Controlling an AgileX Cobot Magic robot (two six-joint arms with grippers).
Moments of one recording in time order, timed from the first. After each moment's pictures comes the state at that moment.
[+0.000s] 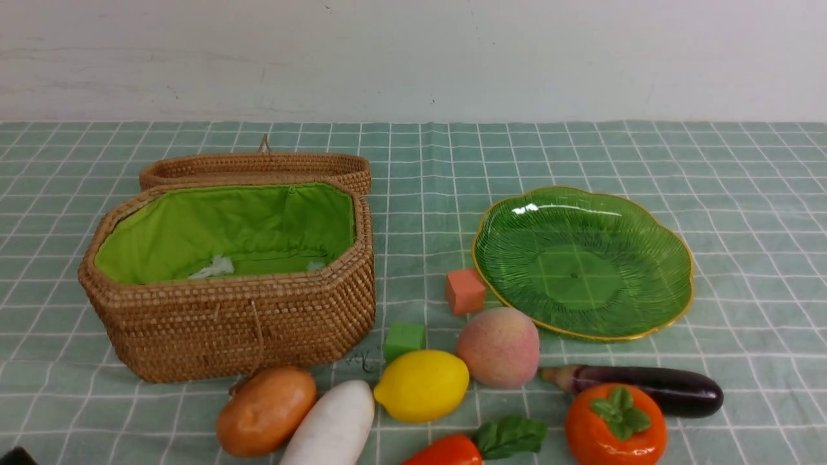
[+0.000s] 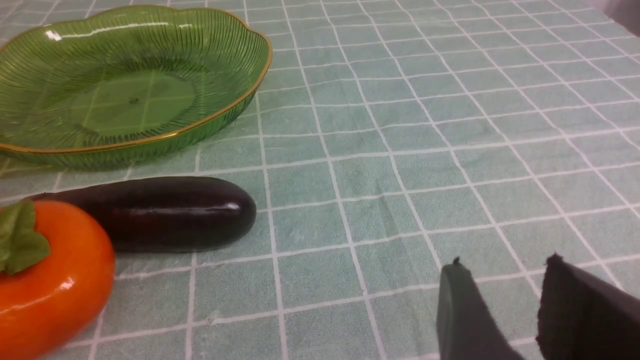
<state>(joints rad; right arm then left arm) -0.05 -0.01 0.02 -0.26 0.38 0.29 -0.11 -0.01 0.03 0.08 0.12 -0.43</state>
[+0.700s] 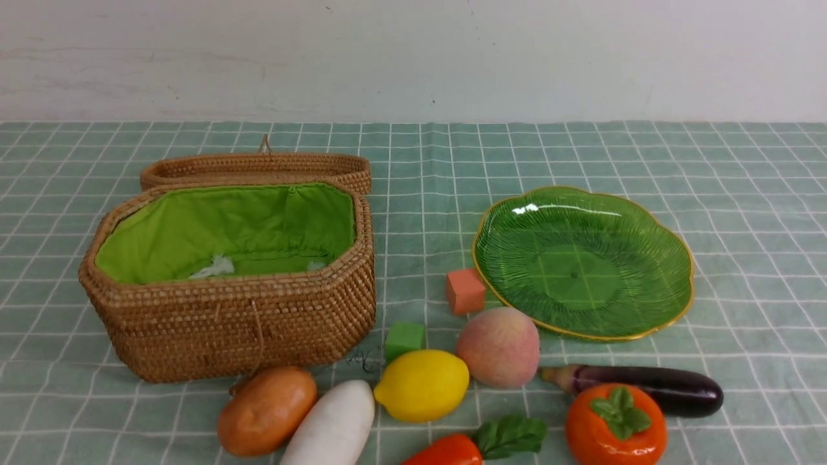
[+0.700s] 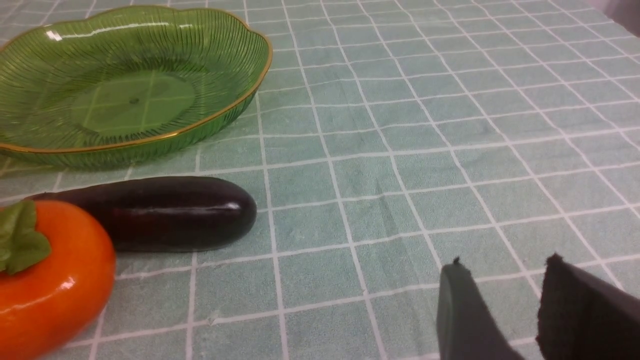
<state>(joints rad) -0.05 -0.01 0.02 -0.26 0.38 0.29 -0.11 0.24 -0.50 -0.01 0.06 -0.39</state>
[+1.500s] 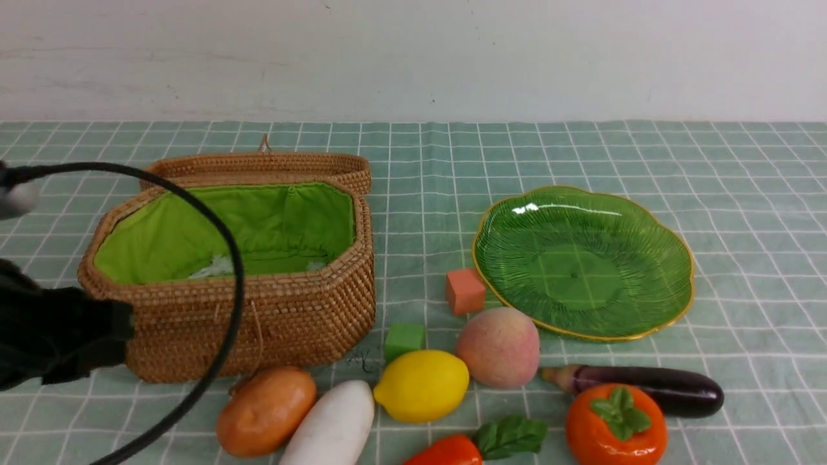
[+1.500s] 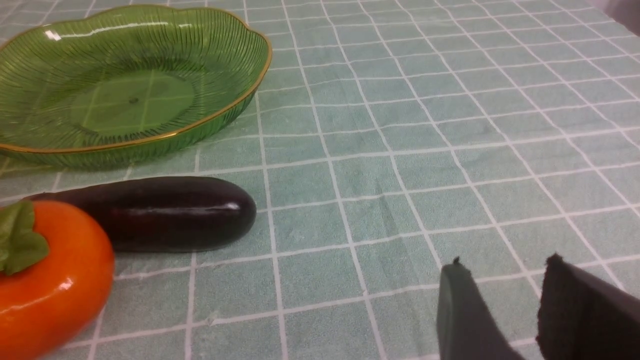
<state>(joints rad) -0.05 -0.01 0.02 -0.26 0.38 0.29 -0.13 1.08 -0.84 -0.18 0.82 -0.08</state>
